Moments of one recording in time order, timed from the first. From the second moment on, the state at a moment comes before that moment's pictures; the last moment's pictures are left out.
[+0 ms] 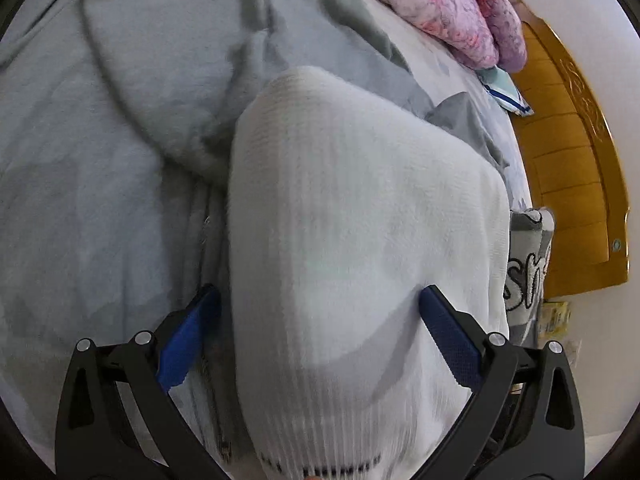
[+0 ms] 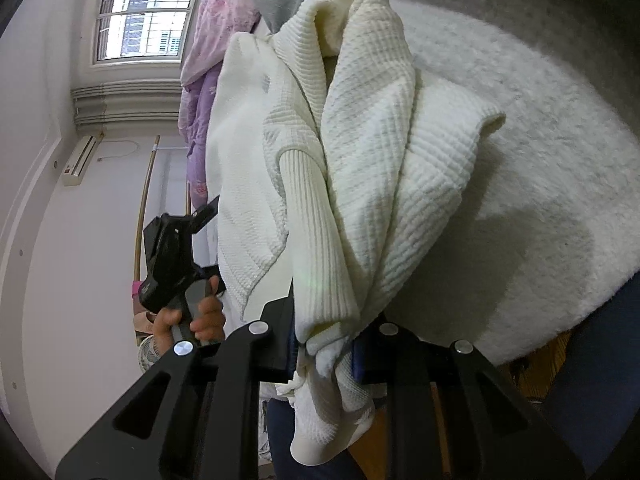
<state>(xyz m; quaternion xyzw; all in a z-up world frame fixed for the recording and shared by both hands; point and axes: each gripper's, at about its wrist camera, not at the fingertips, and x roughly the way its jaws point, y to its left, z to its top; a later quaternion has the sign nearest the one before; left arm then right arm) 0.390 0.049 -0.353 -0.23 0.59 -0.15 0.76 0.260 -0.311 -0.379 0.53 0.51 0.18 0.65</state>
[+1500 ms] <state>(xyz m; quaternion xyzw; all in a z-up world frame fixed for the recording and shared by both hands) 0.393 -0.158 -0.125 -0.20 0.33 -0.36 0.85 0.302 -0.462 -0.137 0.34 0.27 0.14 0.89</state>
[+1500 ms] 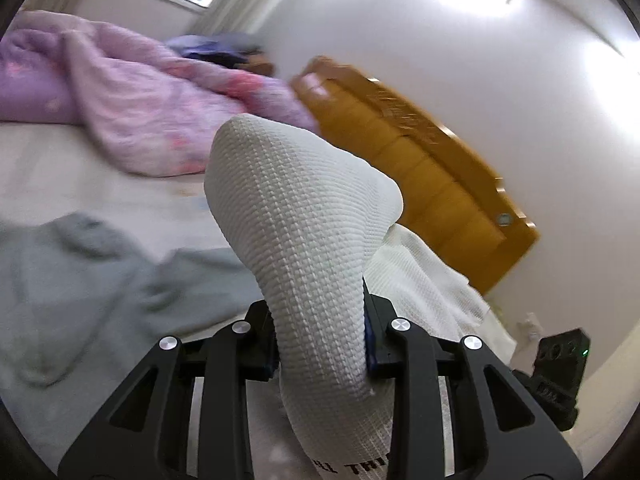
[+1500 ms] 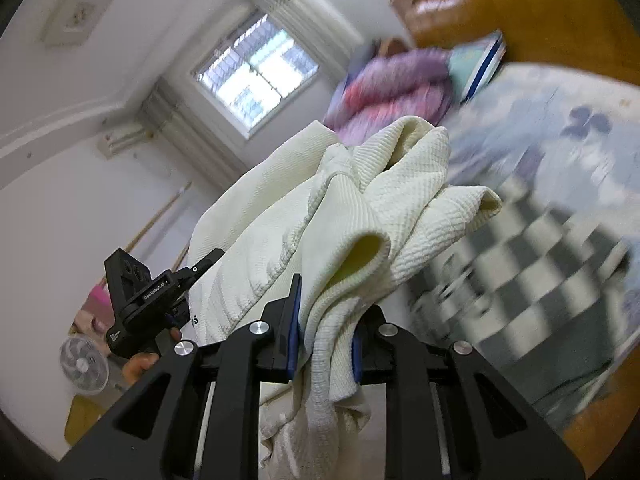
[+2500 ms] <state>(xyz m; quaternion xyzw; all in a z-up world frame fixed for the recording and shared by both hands) 0.425 -0.280 -0.285 -0.14 0.51 -0.33 0.78 0.285 -0.571 -0.341 0.39 0.45 -0.07 0.80</state>
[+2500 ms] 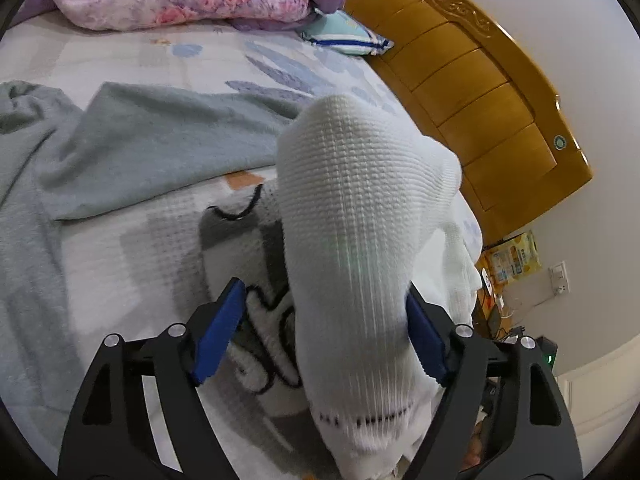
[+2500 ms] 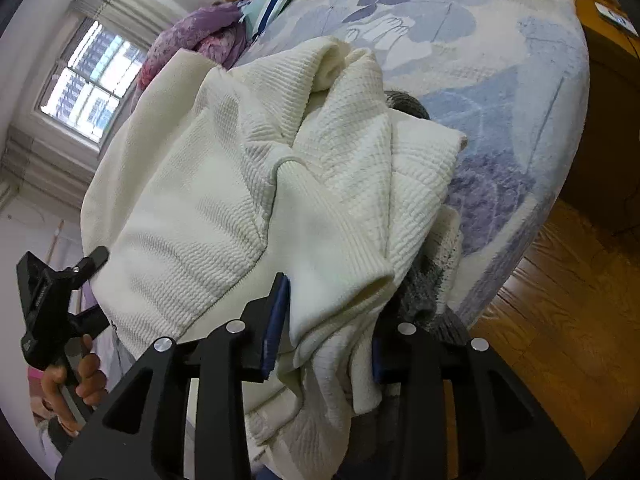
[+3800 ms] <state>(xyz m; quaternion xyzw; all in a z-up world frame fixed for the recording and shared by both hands) 0.227 -0.090 -0.181 -0.01 0.38 -0.15 0.91 0.237 -0.293 -0.169 0.04 0.41 0.01 0.91</state>
